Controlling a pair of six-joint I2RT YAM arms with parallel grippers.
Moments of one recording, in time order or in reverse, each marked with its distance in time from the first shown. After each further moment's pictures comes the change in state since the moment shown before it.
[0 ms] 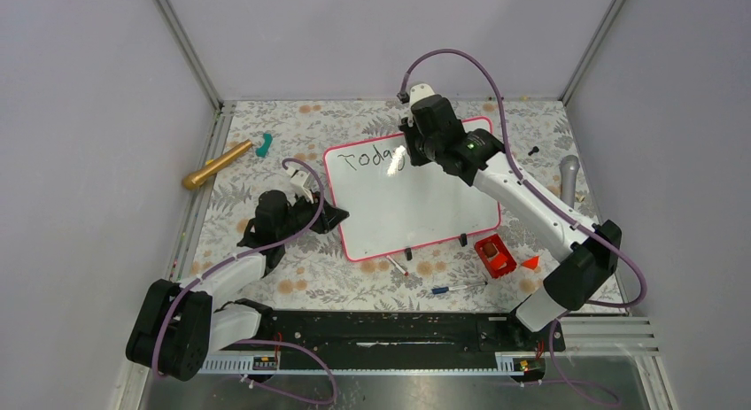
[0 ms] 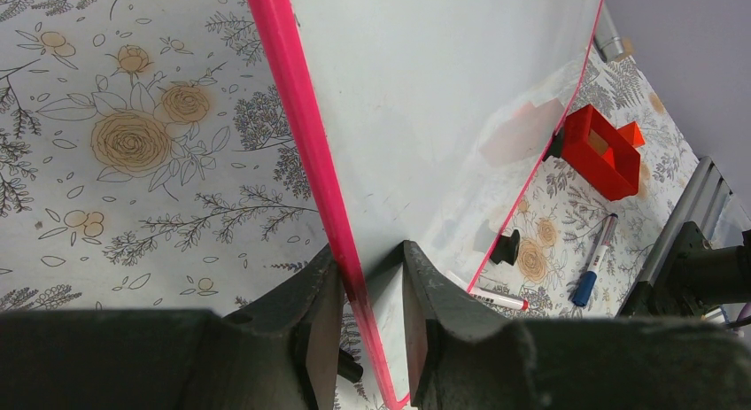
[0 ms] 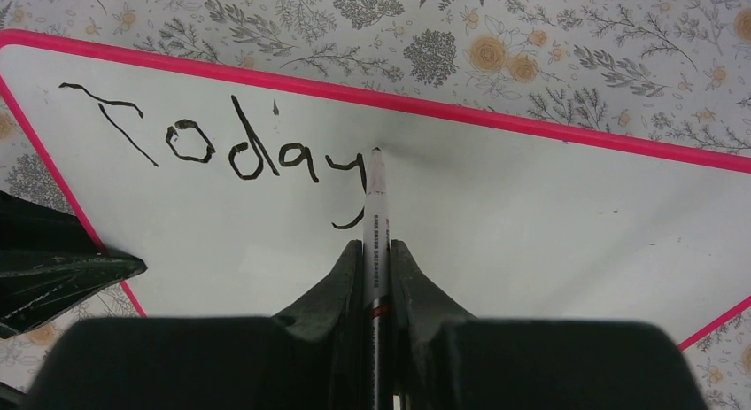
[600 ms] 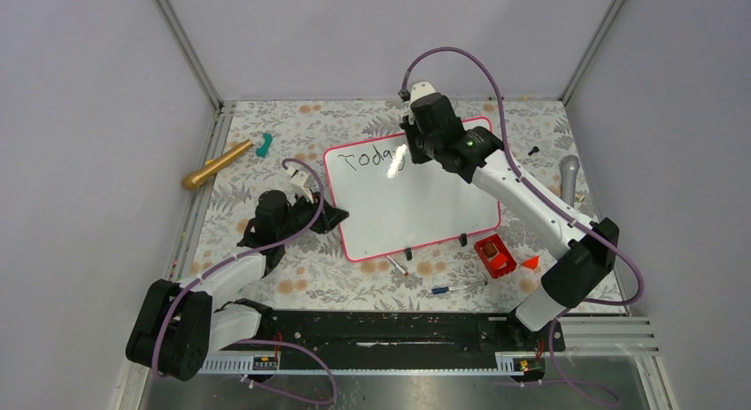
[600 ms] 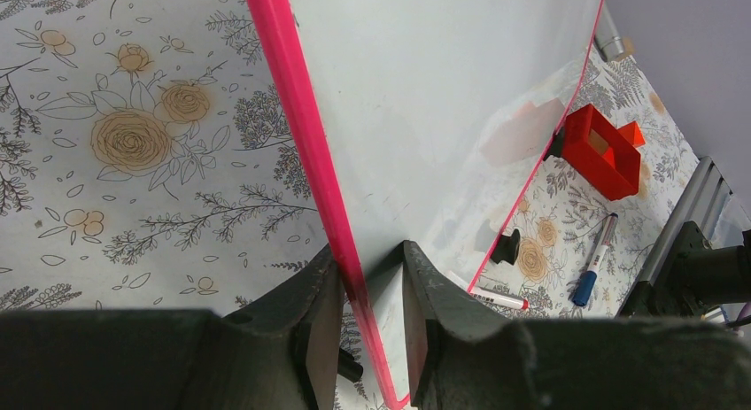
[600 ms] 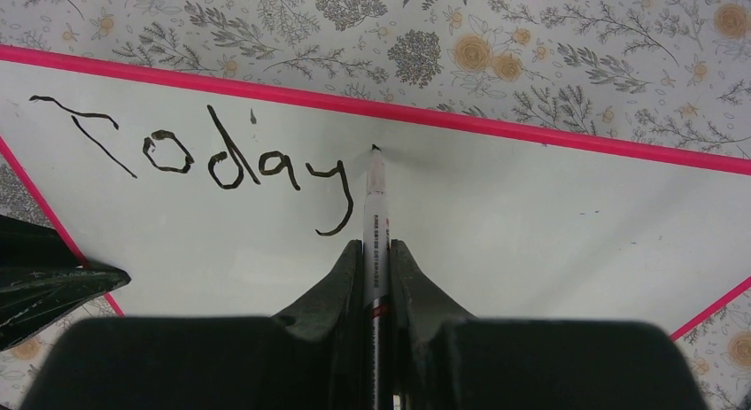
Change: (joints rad) left arm 0.000 0.000 0.000 -0.002 0.000 0.000; right arm -0.010 0.020 0.019 -0.009 0.022 -0.002
